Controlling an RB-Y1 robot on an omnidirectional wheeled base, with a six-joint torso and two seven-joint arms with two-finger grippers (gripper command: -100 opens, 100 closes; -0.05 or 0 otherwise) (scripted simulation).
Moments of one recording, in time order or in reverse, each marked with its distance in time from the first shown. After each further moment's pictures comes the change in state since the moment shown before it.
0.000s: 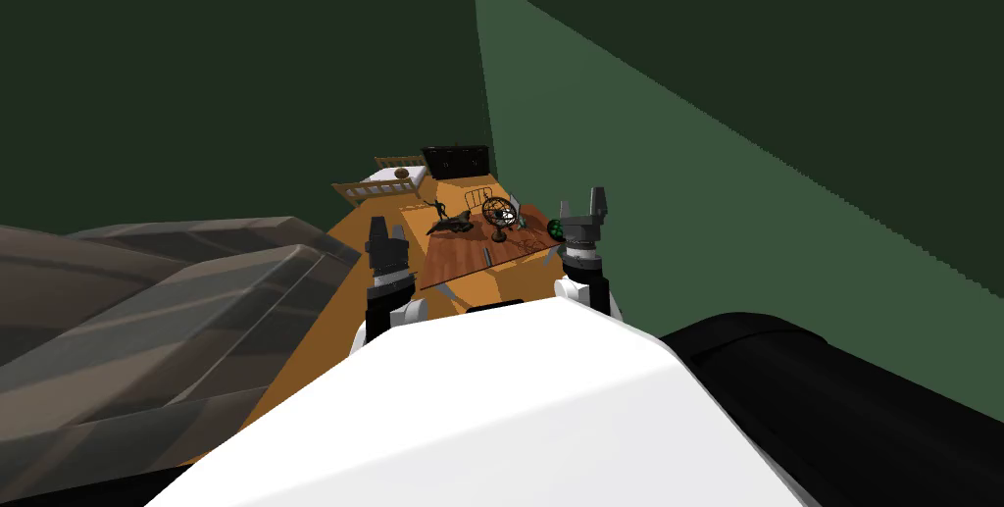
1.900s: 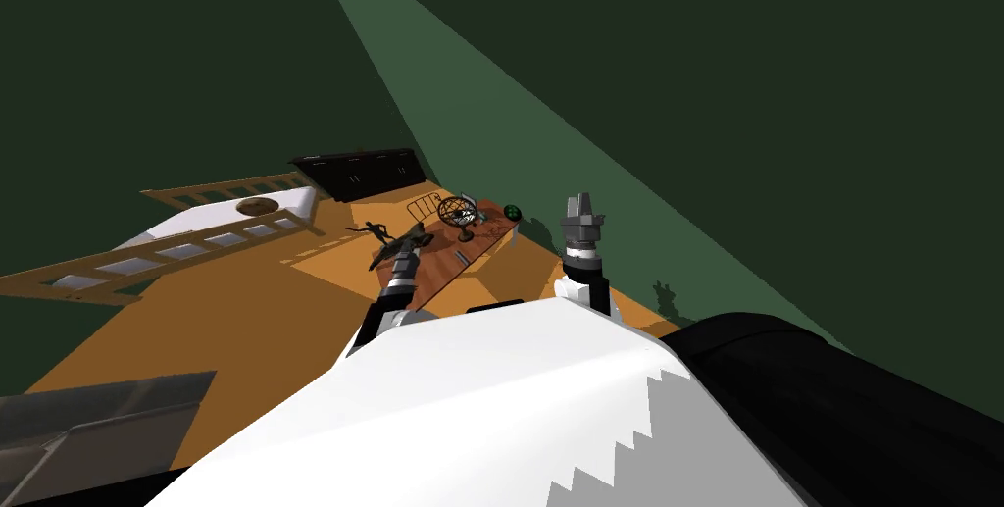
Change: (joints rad) left arm -0.062 0.386 -0.055 0.341 0.468 0.111 -0.247; right arm 0.000 0.000 0.000 0.000 0.000 0.000 0.000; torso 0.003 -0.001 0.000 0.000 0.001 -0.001
